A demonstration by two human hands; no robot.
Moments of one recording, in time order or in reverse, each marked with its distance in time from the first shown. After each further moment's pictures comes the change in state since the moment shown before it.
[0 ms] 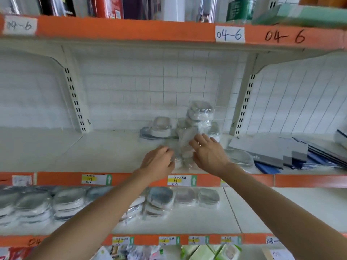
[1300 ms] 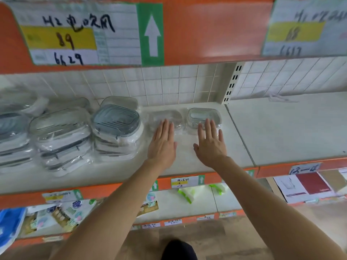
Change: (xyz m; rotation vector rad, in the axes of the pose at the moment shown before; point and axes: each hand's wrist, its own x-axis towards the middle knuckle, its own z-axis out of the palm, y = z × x) left_hand -0.019 0.029 0.429 0.106 -0.343 -0.123; right_hand -0.159 0.017 0.423 0.133 -0.633 0.473
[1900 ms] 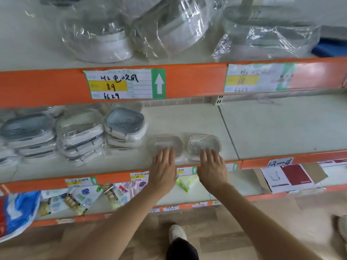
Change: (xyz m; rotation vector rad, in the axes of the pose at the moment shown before) left_hand -0.104 0.033 -0.040 -0.072 -0.022 0.005; right_hand -0.111 -0.003 -0.021 0.075 0.007 -0.003
